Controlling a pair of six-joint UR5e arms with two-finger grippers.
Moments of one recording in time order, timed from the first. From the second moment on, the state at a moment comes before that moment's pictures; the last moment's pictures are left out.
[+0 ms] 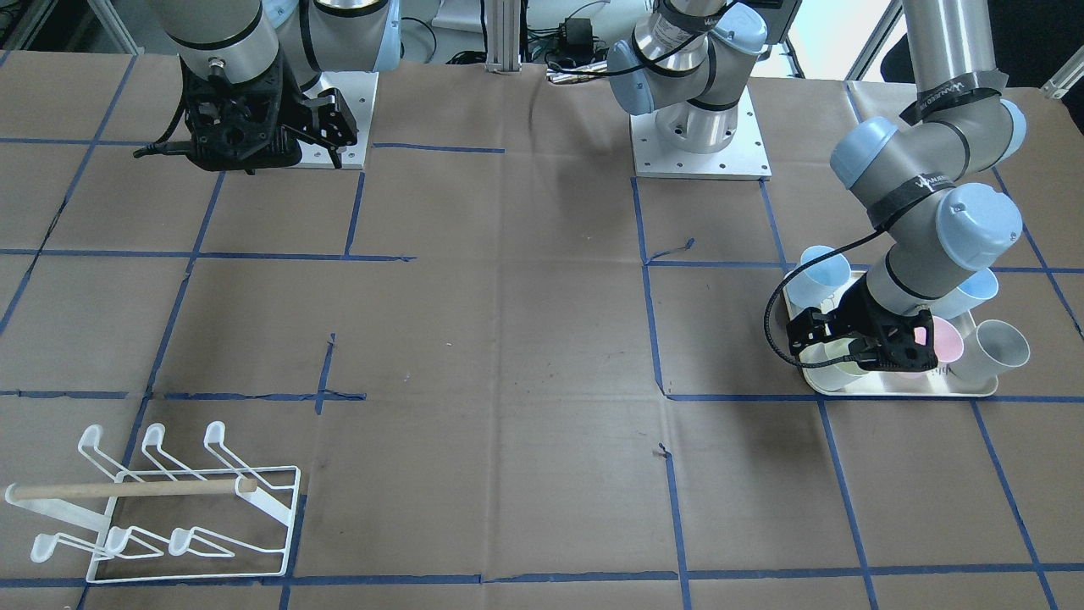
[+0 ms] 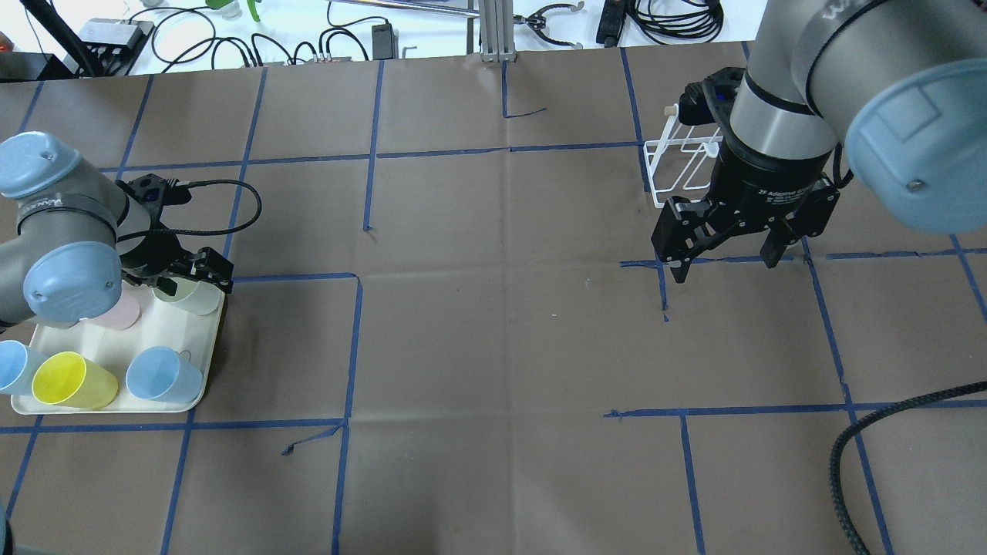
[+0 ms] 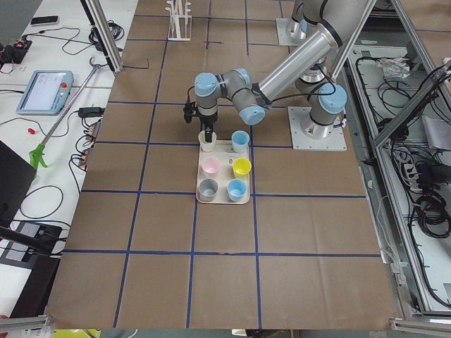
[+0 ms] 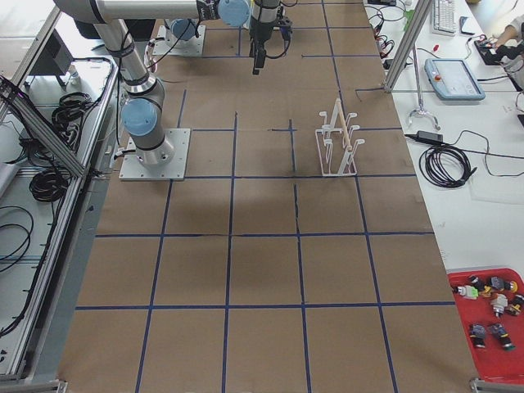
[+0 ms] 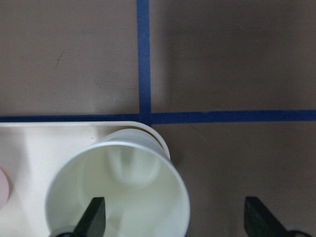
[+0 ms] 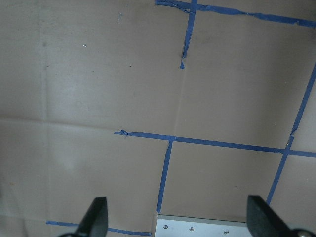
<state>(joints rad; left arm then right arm) -1.13 -1.81 -2.01 -0.92 1.55 0.46 1.63 -1.65 1.68 -1.41 -1.59 -0.07</state>
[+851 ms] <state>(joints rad) -1.13 -1.81 -1.95 -0.96 1.58 0.46 1.63 -1.65 1.68 -1.42 -1.59 -0.07</state>
